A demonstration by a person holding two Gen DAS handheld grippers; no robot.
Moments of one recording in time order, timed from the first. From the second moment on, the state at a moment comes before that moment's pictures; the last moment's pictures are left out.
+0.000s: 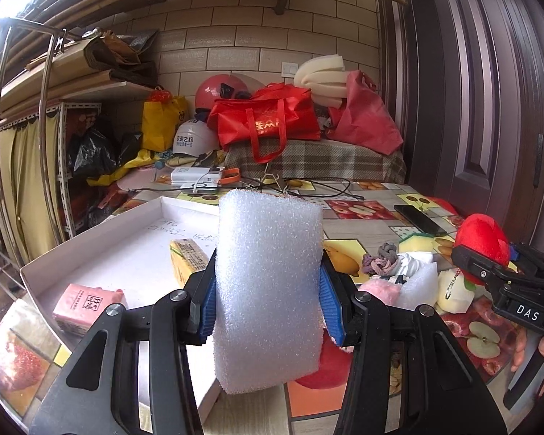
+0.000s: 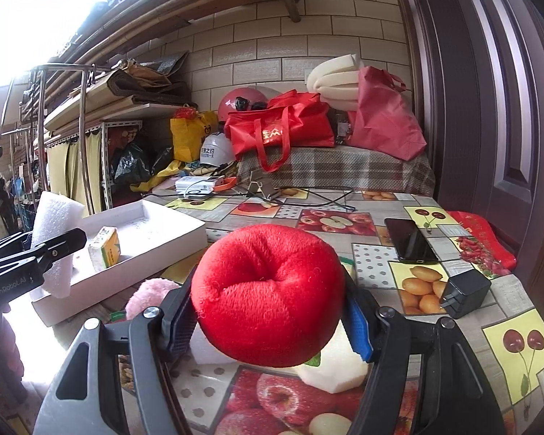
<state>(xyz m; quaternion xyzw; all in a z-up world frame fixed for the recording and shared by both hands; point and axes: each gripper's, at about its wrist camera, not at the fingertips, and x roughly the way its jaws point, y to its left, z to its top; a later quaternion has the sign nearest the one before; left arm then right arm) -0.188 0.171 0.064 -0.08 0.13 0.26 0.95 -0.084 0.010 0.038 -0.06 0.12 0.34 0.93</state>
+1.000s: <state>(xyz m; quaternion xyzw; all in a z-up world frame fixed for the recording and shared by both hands) -0.255 0.302 0.051 -0.09 0.15 0.40 0.90 -0.142 0.162 0.029 -0.13 0.12 0.46 0.87</state>
